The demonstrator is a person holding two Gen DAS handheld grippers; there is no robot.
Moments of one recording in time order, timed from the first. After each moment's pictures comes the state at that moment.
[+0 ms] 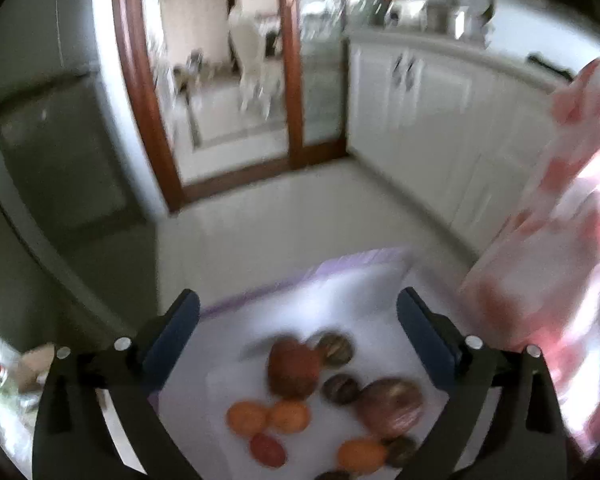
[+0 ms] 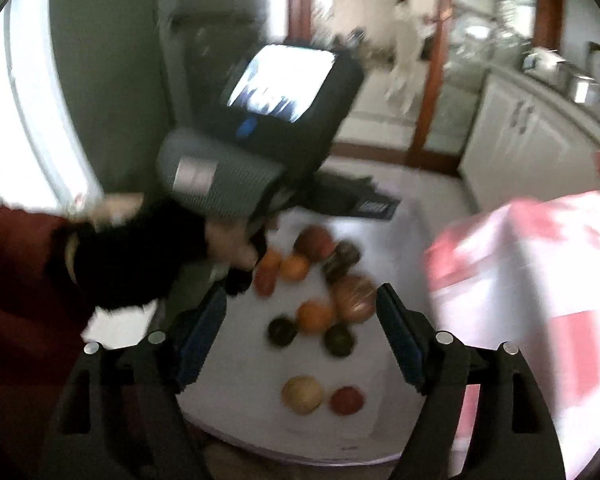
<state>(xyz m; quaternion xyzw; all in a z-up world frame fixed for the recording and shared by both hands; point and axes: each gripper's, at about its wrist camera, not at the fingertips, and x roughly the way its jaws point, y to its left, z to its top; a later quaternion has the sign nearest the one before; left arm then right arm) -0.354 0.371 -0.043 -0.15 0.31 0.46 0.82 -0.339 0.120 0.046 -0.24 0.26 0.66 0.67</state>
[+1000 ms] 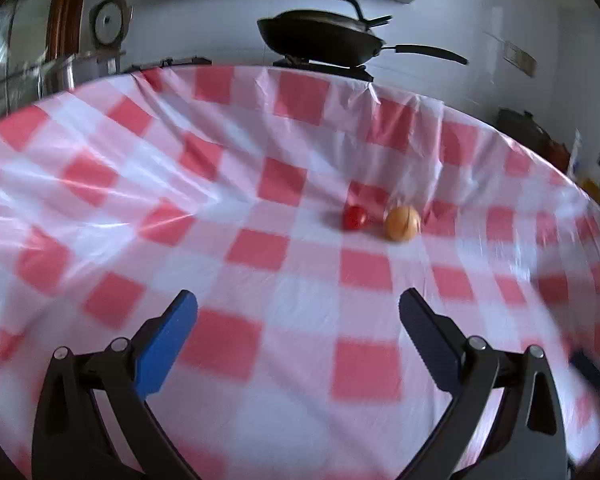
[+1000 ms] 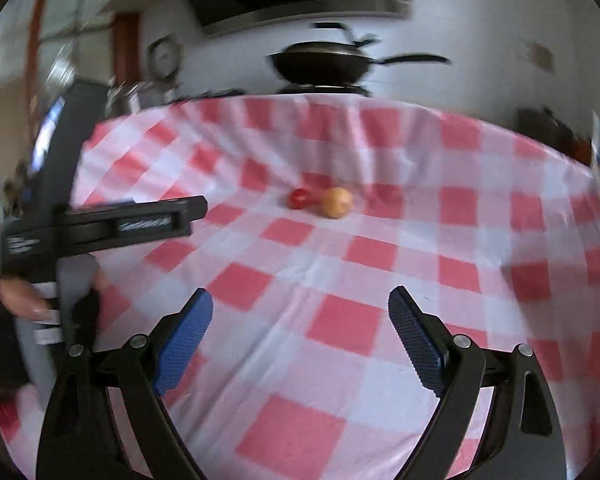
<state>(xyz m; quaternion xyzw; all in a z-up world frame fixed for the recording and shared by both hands) 0.095 -0.002 0.050 -0.07 0.32 0.01 0.95 -0.019 -0.276 0.074 0.02 0.27 0.14 0.95</state>
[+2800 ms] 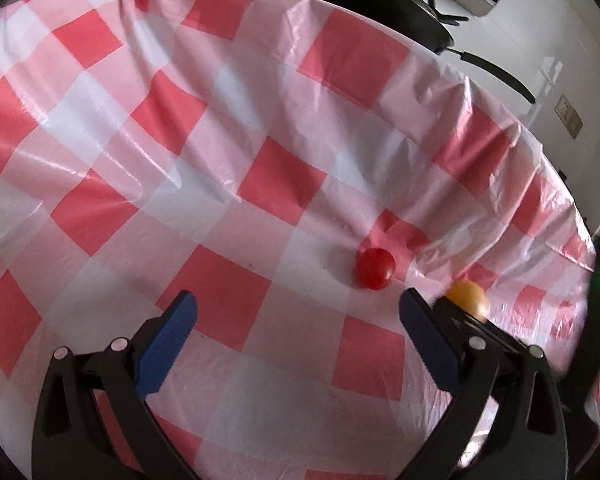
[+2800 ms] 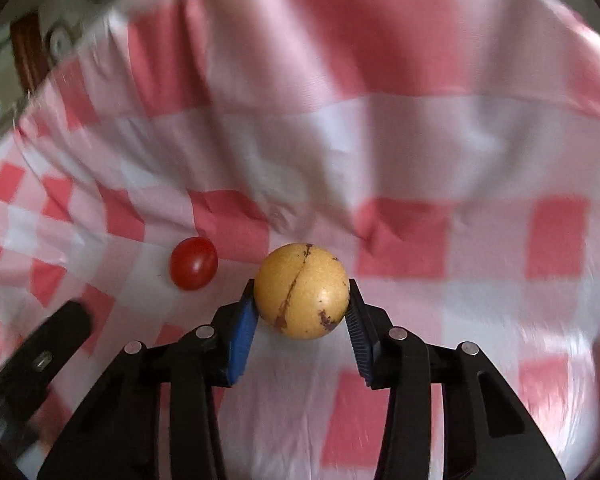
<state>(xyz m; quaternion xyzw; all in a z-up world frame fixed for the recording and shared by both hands) 0.190 0.021 0.016 -0.19 0.35 0.01 0.92 0.199 -0.251 0.045 0.08 0.39 0.06 0.92</state>
